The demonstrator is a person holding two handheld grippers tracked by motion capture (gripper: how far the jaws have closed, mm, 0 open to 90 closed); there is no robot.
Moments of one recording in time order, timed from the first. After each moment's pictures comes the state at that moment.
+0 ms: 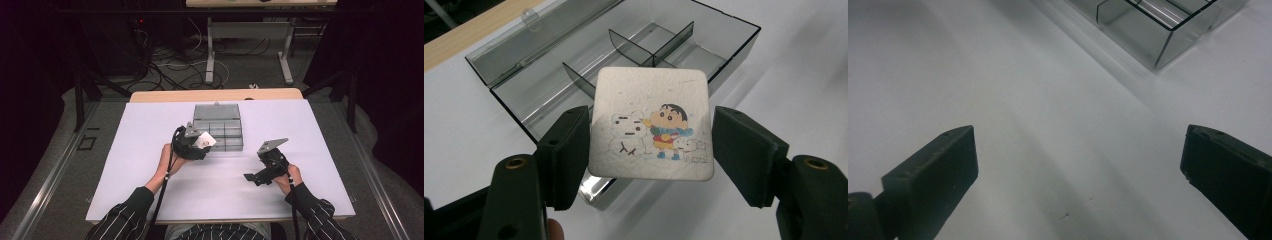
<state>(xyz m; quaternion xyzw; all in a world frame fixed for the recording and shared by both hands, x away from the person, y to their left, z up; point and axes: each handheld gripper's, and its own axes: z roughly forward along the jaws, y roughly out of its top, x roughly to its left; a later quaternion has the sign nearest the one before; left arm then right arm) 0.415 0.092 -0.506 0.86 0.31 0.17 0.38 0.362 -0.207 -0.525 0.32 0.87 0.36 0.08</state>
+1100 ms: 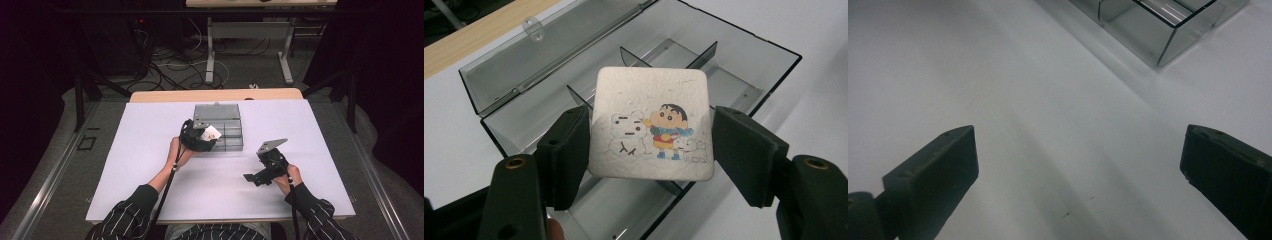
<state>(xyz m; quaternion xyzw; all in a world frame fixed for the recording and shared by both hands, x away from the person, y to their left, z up) 0.444 0.072 -0.515 0.85 0.33 0.18 0.38 0.363 -0.206 -0.527 0.32 0.87 0.36 0.08</state>
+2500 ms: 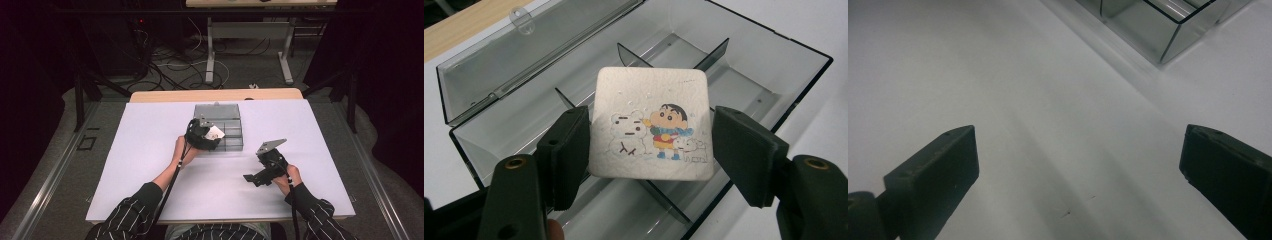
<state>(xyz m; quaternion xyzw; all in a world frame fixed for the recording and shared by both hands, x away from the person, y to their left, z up) 0.457 0.058 -0.525 0.86 0.33 0.17 0.36 0.362 -0.205 -0.527 0.32 0.88 0.35 0.08</state>
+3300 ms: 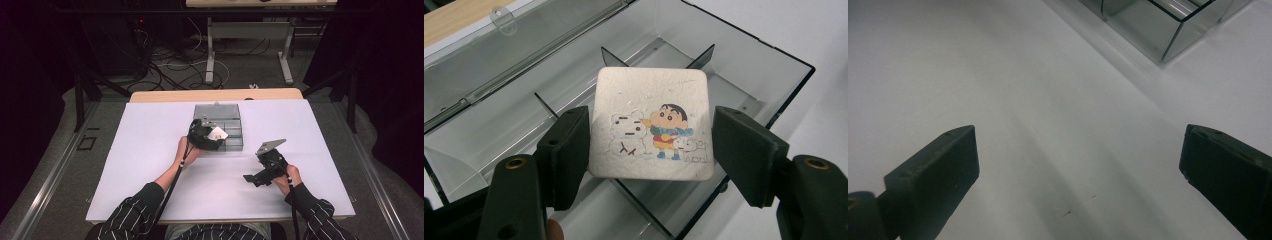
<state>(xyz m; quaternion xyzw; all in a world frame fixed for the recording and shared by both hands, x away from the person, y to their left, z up) 0.458 0.051 -0.528 0.85 0.33 0.15 0.37 0.362 -0.204 -0.528 0.32 0.88 0.35 0.08</state>
